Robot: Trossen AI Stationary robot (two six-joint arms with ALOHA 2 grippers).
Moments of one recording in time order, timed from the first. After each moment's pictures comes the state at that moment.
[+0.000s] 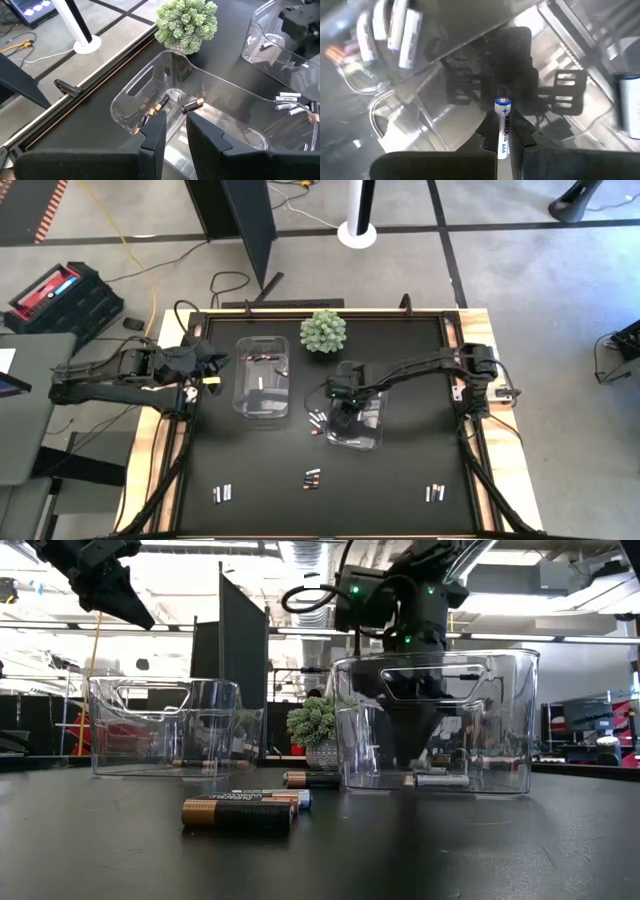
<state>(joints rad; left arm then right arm) 0.06 0.56 0.78 -0.88 -0.56 -0.31 -0.03 1.90 1.28 -0.75 -0.06 0.70</state>
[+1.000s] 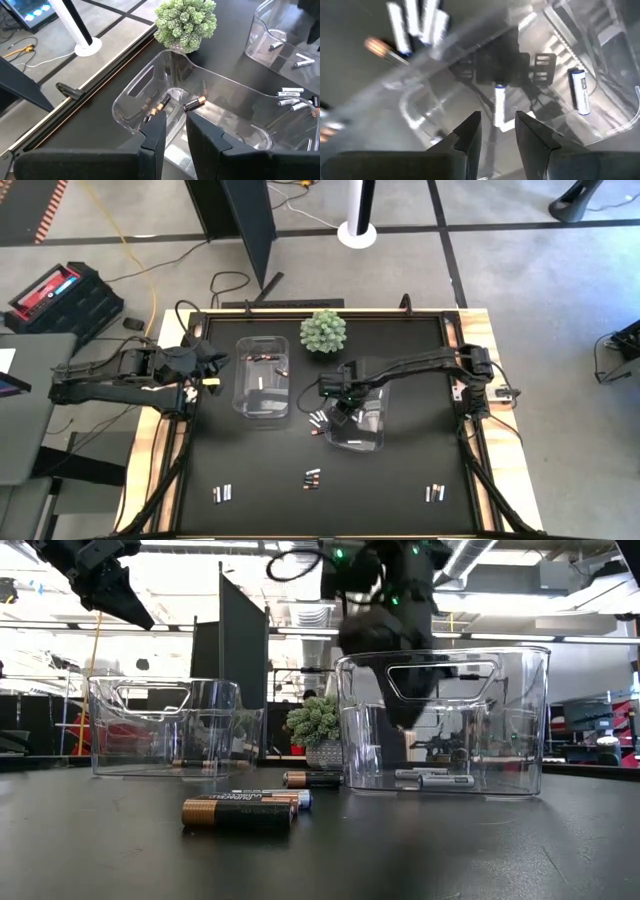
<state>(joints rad) 0.06 0.56 0.78 -0.88 -0.56 -0.27 0.00 1.93 1.53 -1.05 -0.05 0.75</state>
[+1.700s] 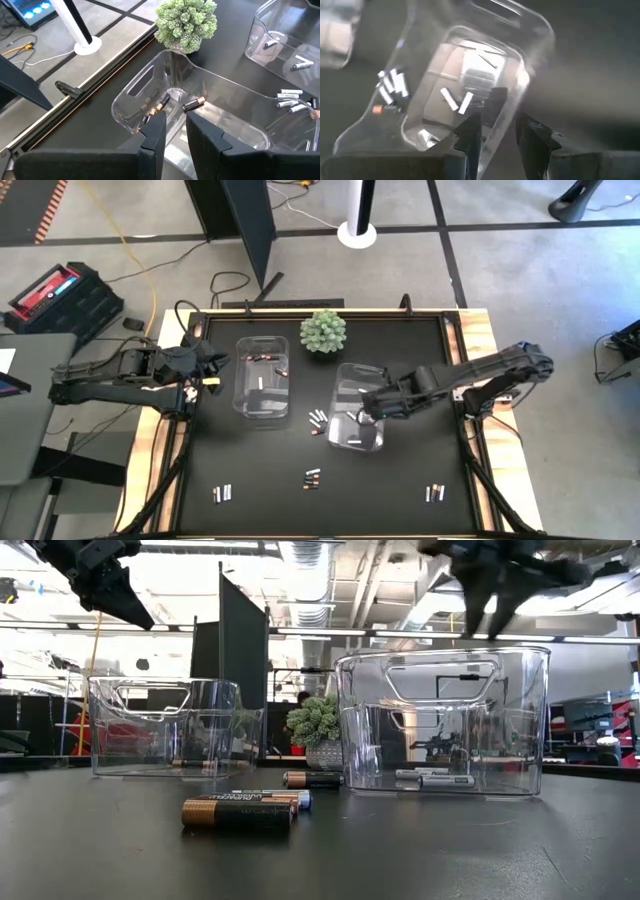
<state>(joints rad) 0.06 0.56 0.78 -0.88 -0.56 -0.29 0.24 1.50 1.35 -1.28 0.37 1.58</state>
